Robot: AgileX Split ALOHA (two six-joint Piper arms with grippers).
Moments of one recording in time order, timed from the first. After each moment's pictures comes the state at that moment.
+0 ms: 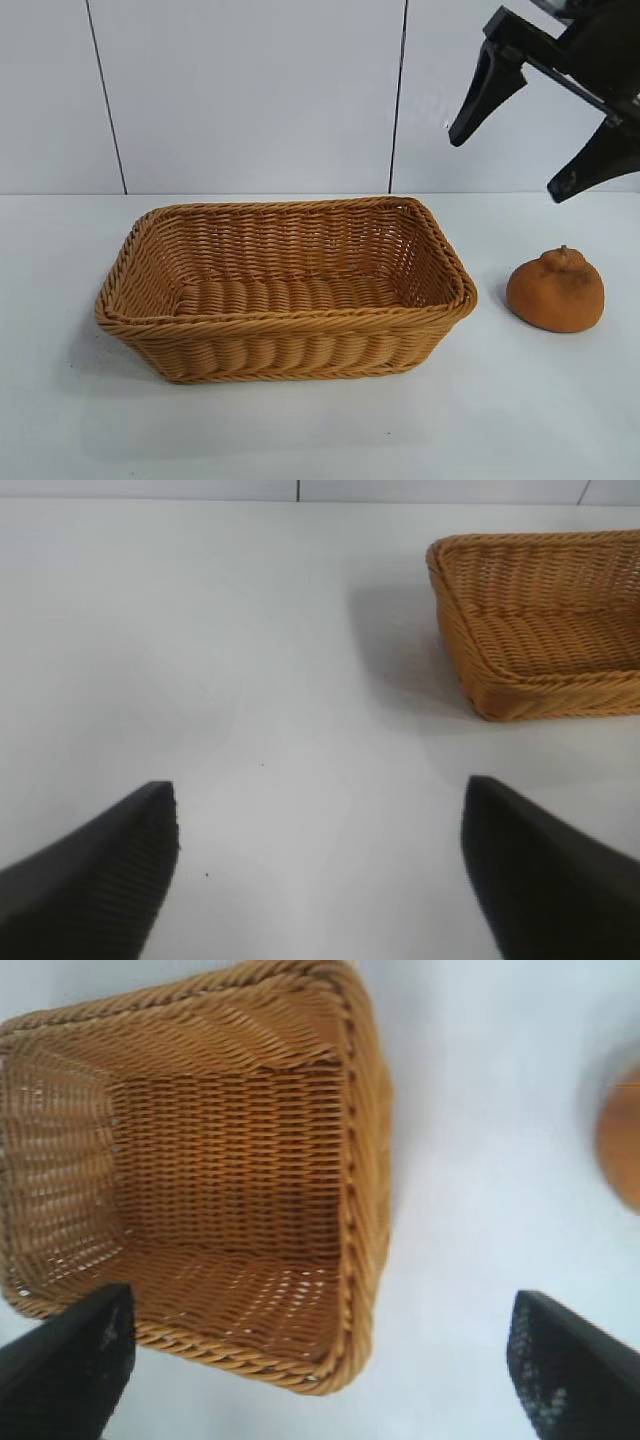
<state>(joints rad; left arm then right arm) -0.02 0.00 -0.50 -0.05 1.07 0.00 0.11 1.70 -1.32 0.39 0.98 -0.11</state>
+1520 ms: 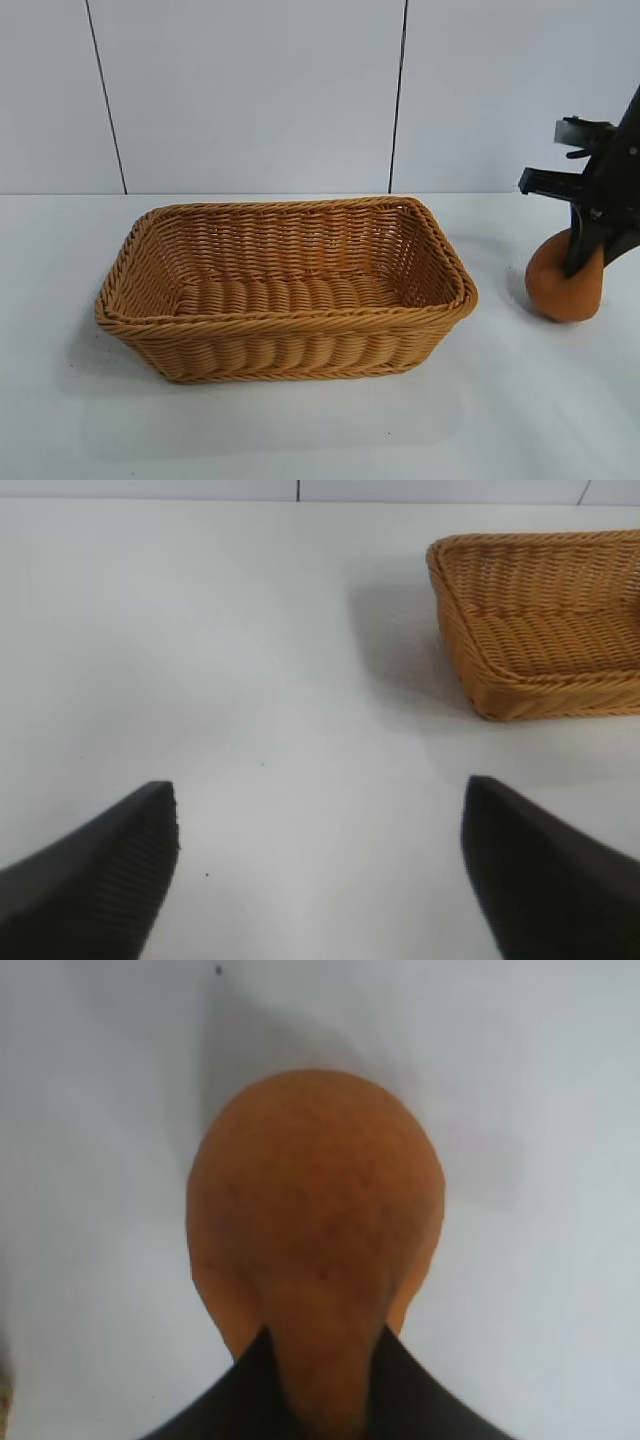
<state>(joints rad) -0.02 0.00 -0.50 -0.05 1.07 -0.01 0.00 2.00 -1.41 0.19 0.94 -0.02</state>
